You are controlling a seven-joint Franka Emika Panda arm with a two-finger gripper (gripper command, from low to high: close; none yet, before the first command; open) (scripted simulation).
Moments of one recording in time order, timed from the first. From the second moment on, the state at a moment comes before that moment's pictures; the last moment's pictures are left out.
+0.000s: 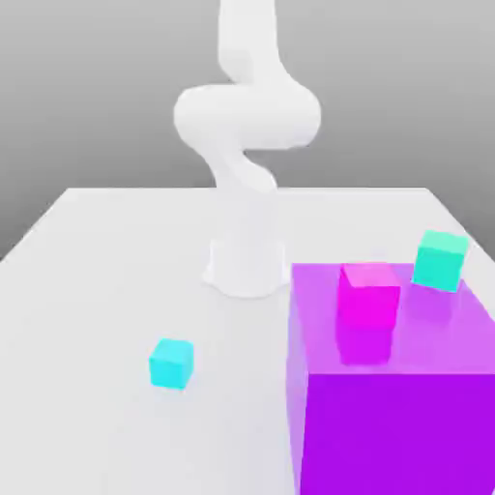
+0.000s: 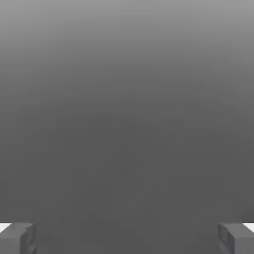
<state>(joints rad) -0.02 -0.74 -0.01 -2.37 -0.02 2.35 0.80</state>
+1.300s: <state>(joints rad) -0.32 0.02 -0.07 -2.98 -0.02 3.00 0.65</state>
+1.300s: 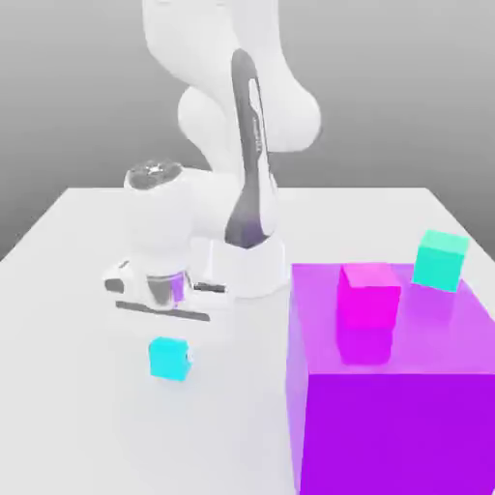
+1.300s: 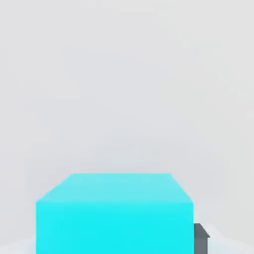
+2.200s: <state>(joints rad) 0.05 -0.23 0.16 -2.35 -0.06 2.13 0.44</state>
